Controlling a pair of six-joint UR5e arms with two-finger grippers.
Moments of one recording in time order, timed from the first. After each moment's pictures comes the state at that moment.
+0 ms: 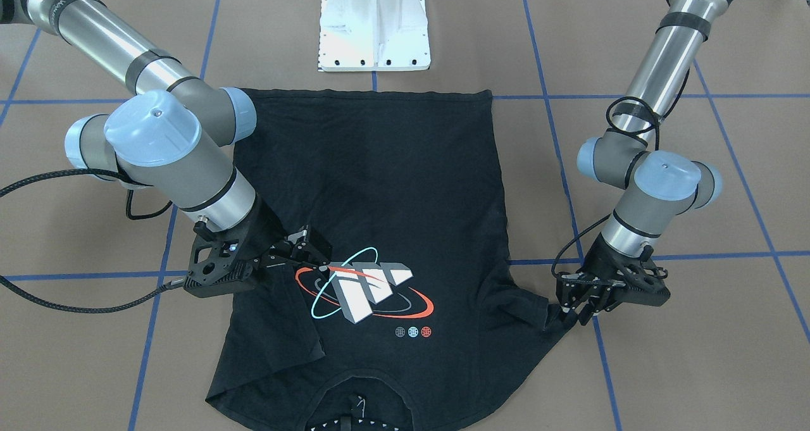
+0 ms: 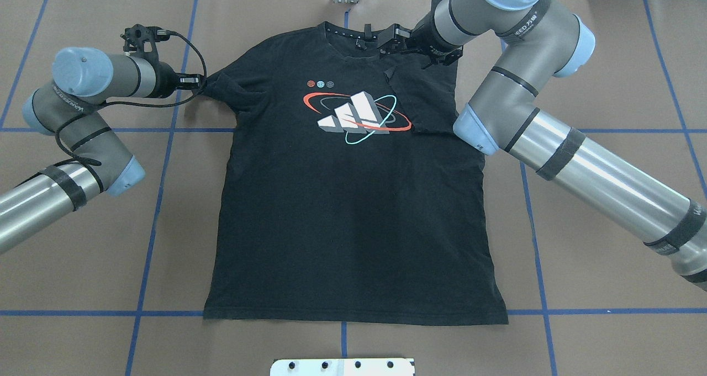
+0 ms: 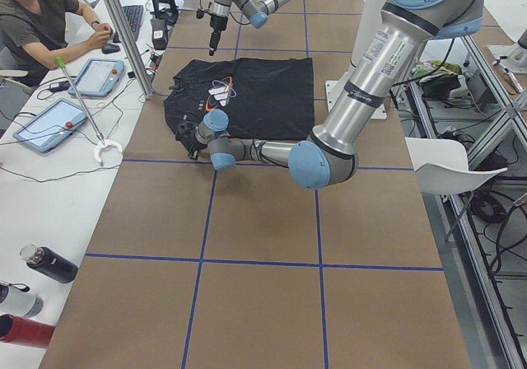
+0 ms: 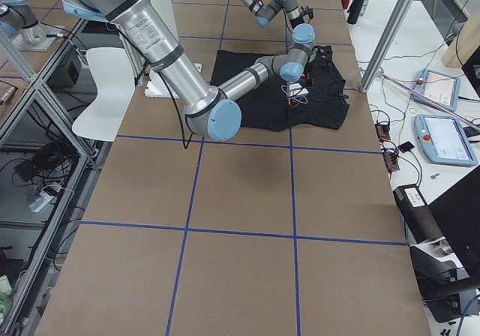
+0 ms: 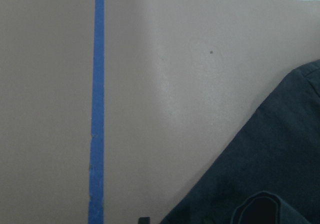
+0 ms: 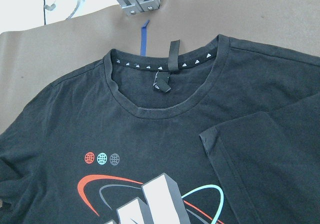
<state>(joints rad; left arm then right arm) -0.87 -2.13 -1.00 -2.70 -1.82 -1.05 0.85 -0.82 1.33 -0.99 2.04 1.18</state>
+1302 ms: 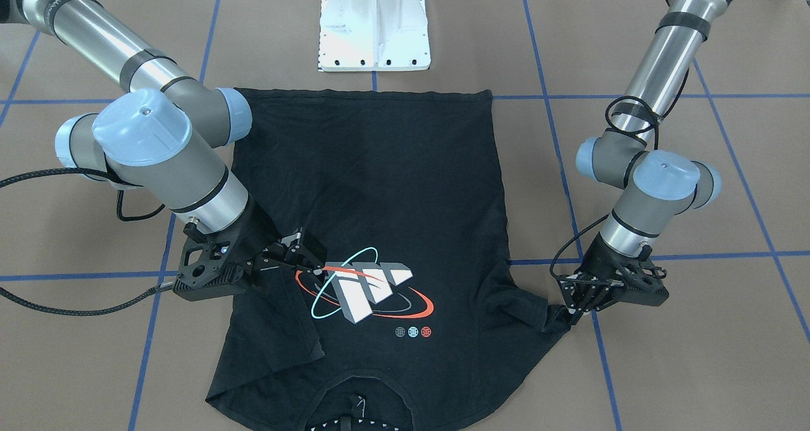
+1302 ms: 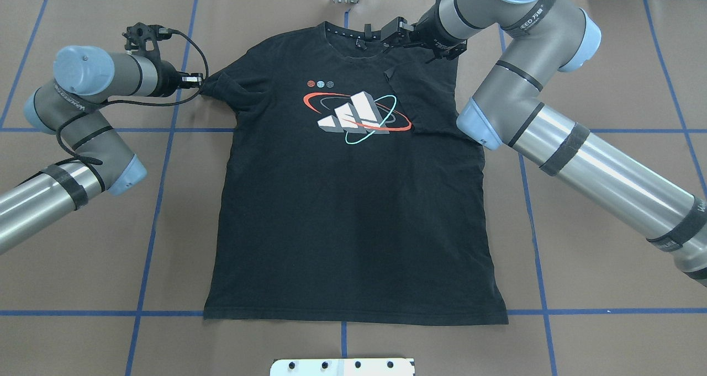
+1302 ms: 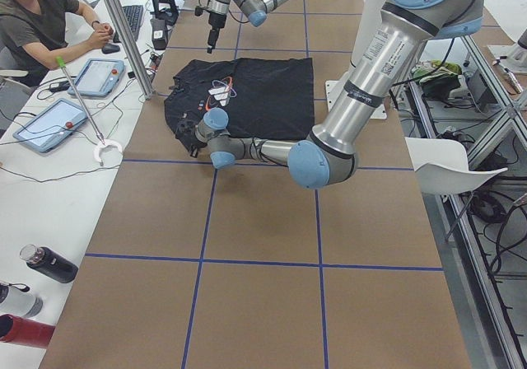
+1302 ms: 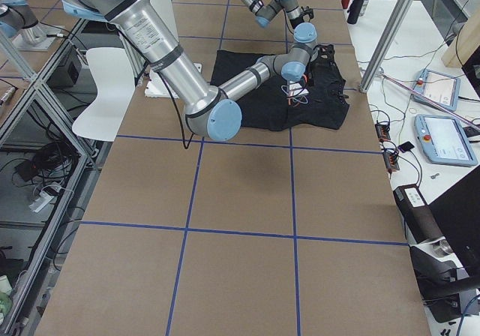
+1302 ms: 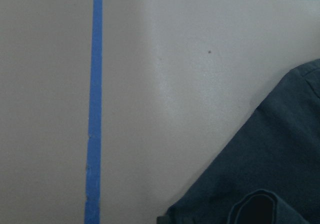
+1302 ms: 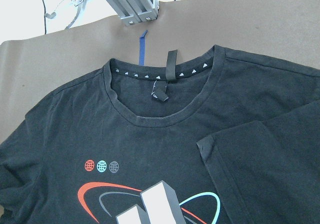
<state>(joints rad) -0.87 -2.14 -1.01 -2.70 -1.82 -1.05 0.87 -0.82 1.33 -0.99 2.05 1.18</state>
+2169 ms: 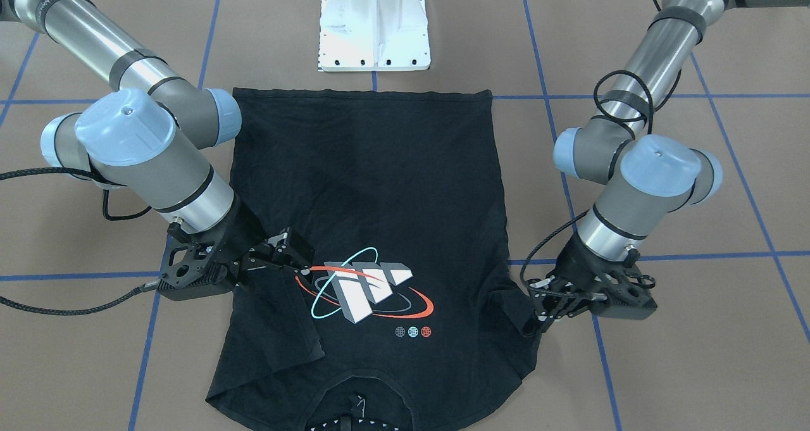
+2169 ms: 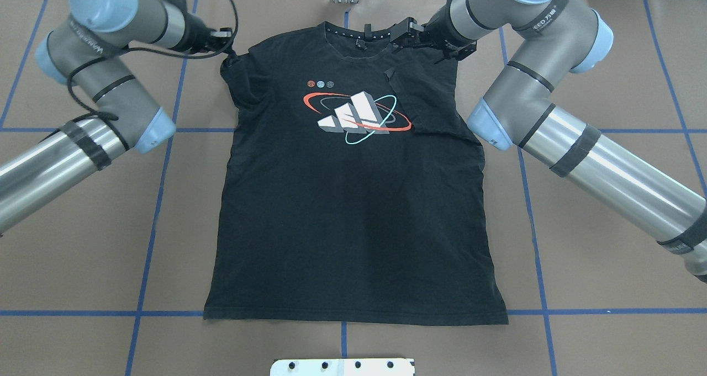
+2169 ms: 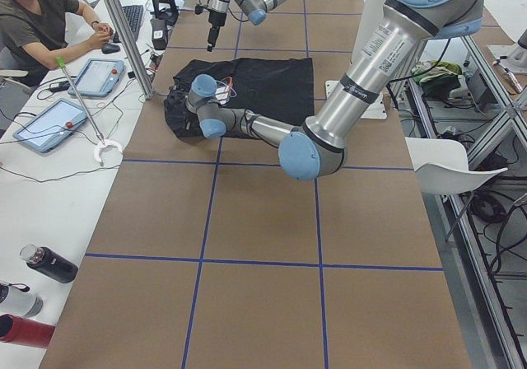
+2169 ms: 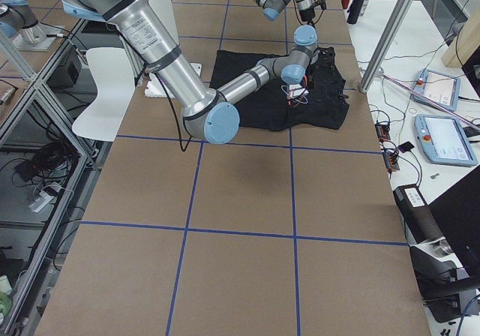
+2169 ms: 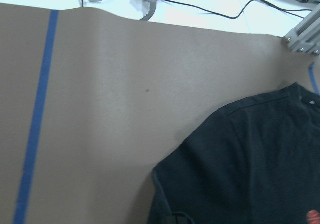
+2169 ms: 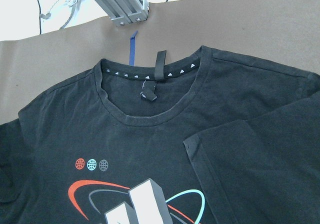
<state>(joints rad) -0.91 -2.29 -1.15 -2.41 -1.93 -1.16 0.88 -0.86 1.37 -0.98 2.06 1.18</state>
